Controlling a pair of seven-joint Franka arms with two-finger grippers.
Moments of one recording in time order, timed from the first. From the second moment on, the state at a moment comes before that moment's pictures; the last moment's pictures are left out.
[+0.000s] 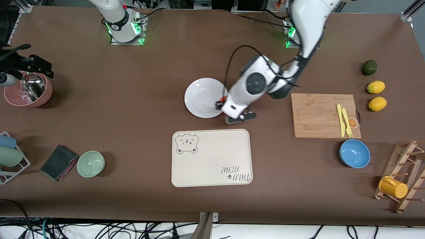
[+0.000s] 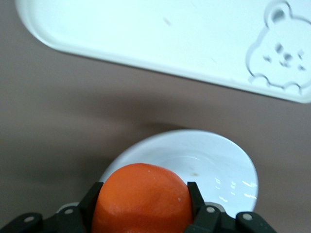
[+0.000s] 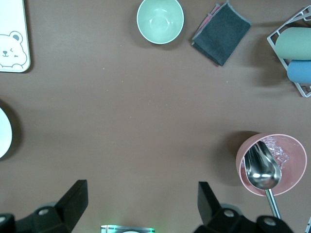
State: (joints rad) left arm -0.45 0.62 -0.32 -1.67 -0.16 2.31 -0.88; right arm 0.08 0.03 -0.09 -1.54 -0.05 1.49 -0.10
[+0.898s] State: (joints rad) left arm -0.67 0.76 -0.19 -1.58 -0.12 2.39 -1.00; right arm 0.08 0.03 -0.09 -1.54 -0.05 1.49 -0.10
